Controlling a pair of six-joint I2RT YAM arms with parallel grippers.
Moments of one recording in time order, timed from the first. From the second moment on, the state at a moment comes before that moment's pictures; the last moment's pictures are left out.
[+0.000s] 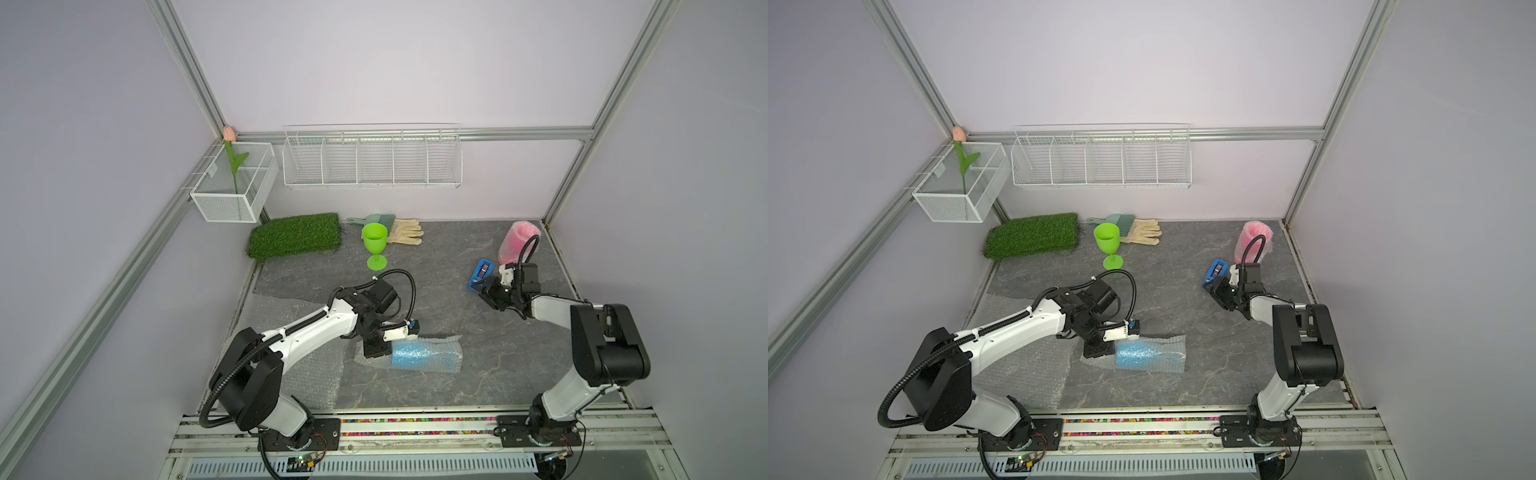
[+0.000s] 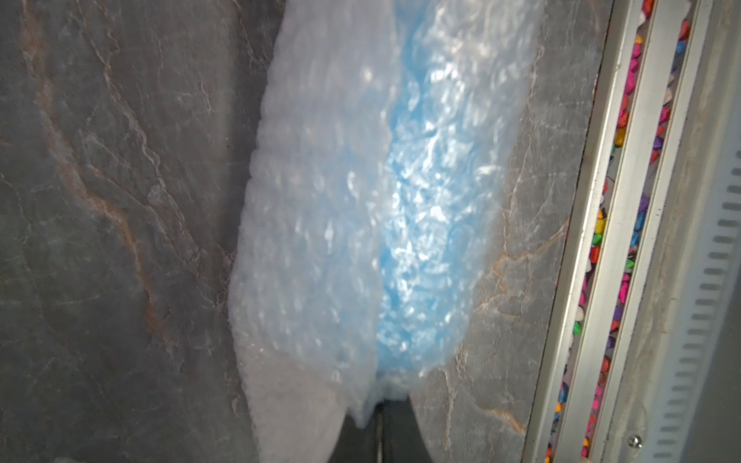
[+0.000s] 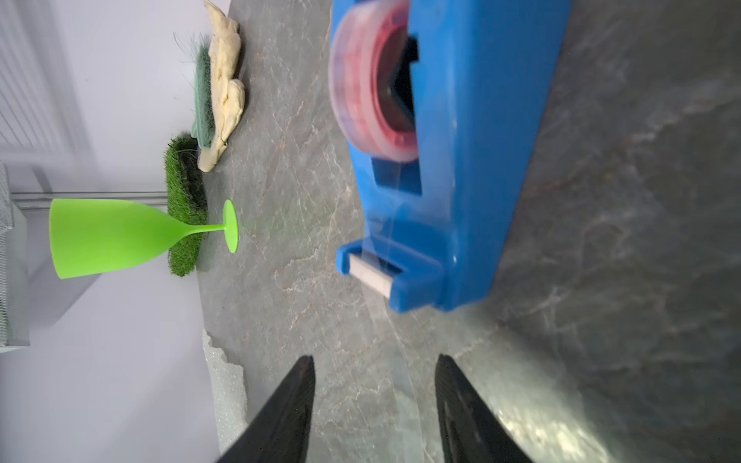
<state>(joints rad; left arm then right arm) -0.77 1.51 1.03 -0.92 0.29 0.72 0.04 1.70 0.78 0.13 -0.54 0.80</state>
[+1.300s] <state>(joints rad) -0.77 1.54 1.04 -0.93 0.30 0.73 0.03 1.78 0.81 0.14 -0.56 0.82</state>
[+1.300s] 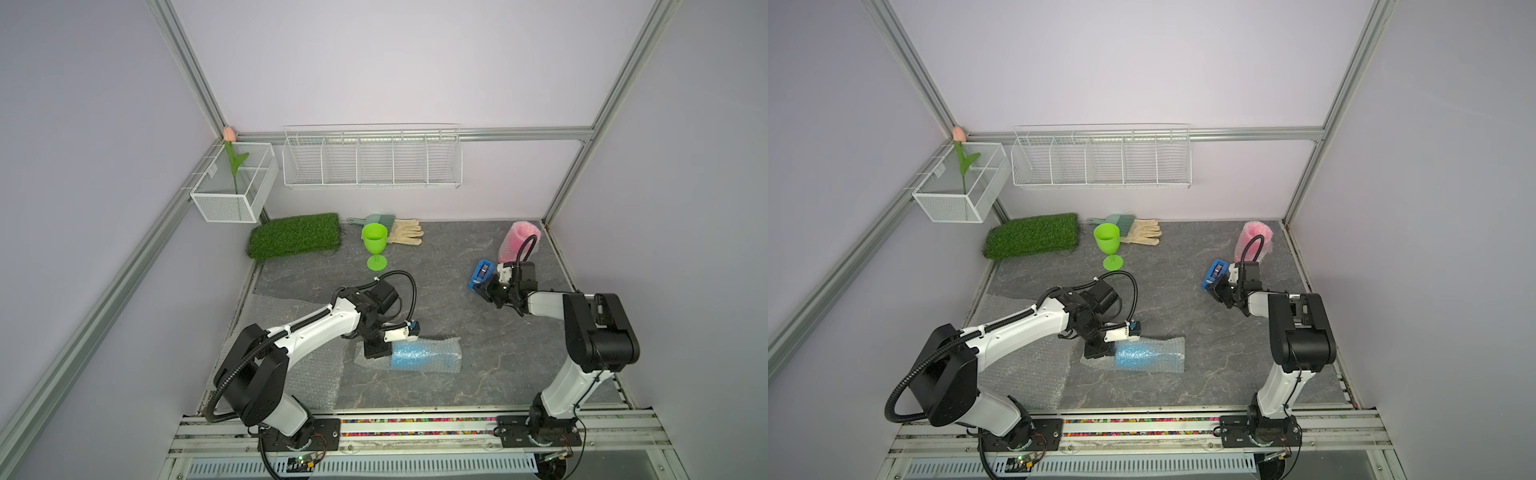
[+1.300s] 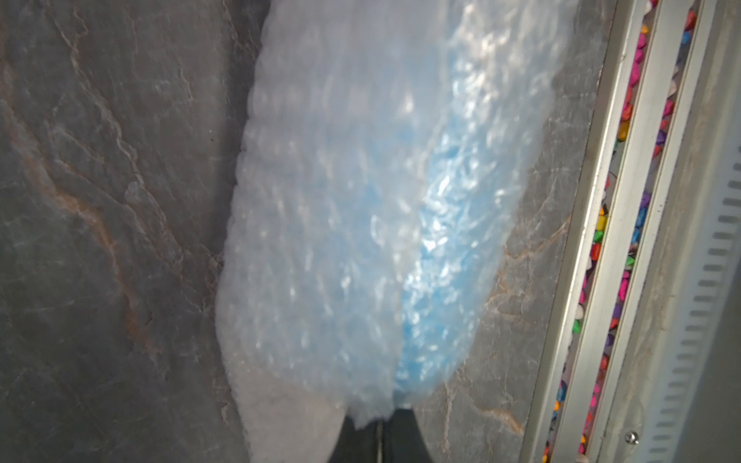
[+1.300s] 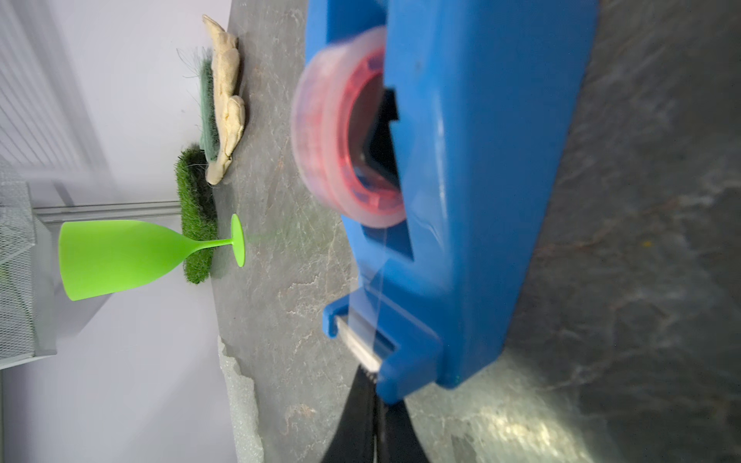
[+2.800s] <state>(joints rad) -0.77 1.55 1.05 -0.94 0.32 0.73 0.54 0.81 1.02 -0.63 -0.46 0.39</state>
